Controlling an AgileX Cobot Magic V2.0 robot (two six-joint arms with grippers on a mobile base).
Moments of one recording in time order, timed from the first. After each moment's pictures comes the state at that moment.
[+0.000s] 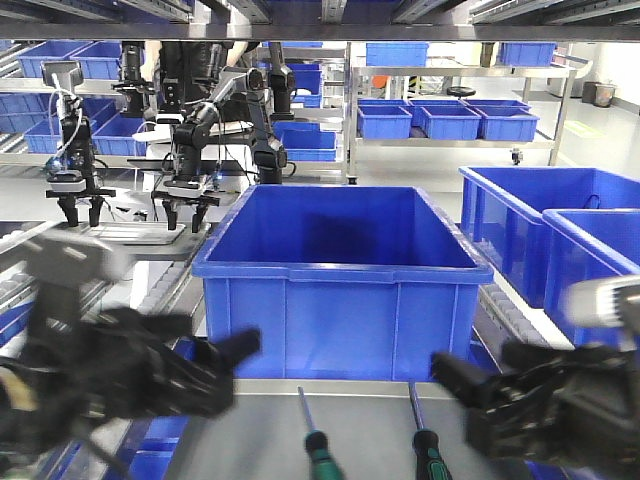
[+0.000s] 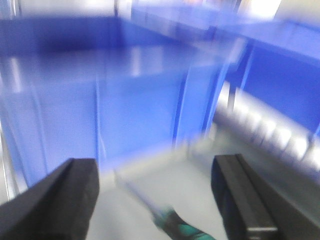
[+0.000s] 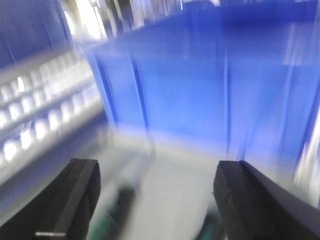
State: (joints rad) left arm -0.61 1.17 -0.90 -0.18 0.06 -0.01; right arm 0.44 0.96 -0.73 0.43 0.08 -0.27
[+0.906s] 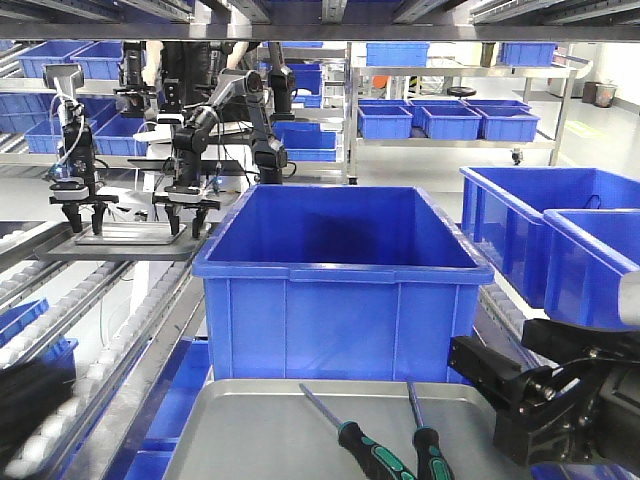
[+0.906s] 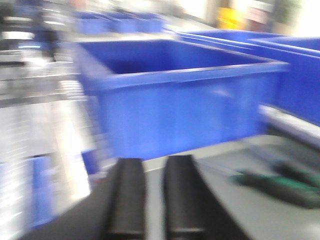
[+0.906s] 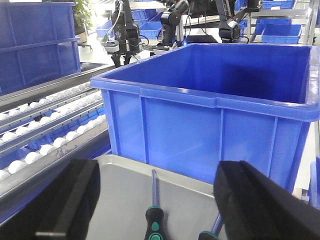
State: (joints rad) left arm -0.37 0.71 -0.53 -0.13 0.05 0.01; right arm 0.44 0.91 -0.73 0.43 0.09 -0.29
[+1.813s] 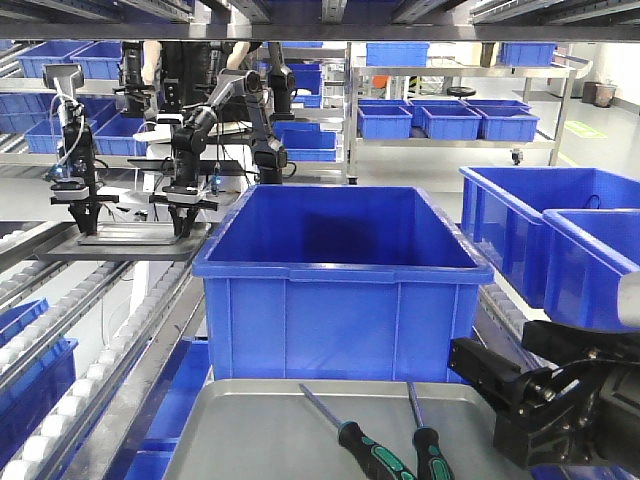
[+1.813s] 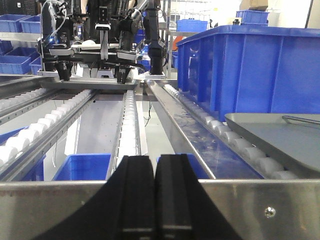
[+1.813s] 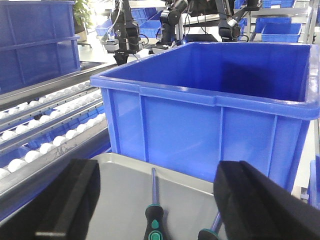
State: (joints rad) left arm -0.09 -0.01 0.02 -0.10 0.10 0.01; right arm 0.44 0.91 -0.73 0.43 0.10 -0.29
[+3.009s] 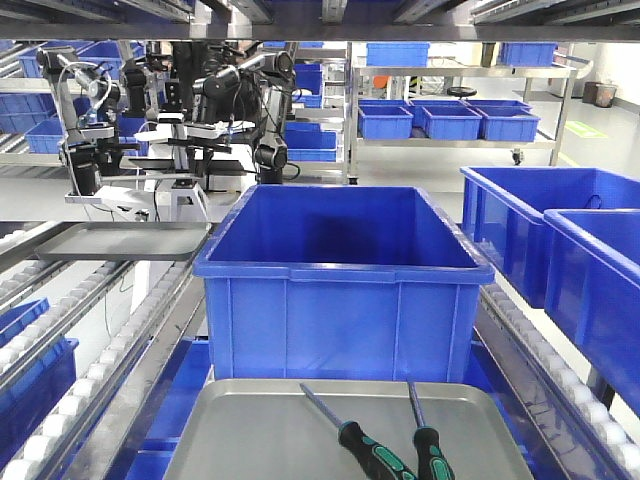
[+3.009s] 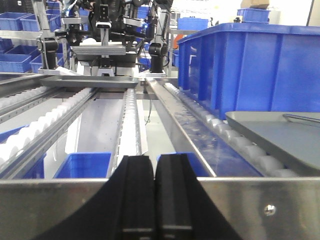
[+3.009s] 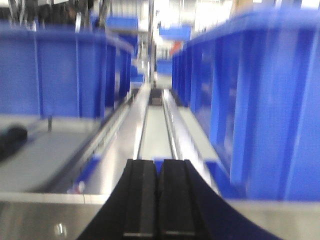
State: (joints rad) left arm -0.09 -0.01 0.02 -0.10 0.10 0.01; right arm -0.03 -0.01 0.03 -0.08 0.10 0.04
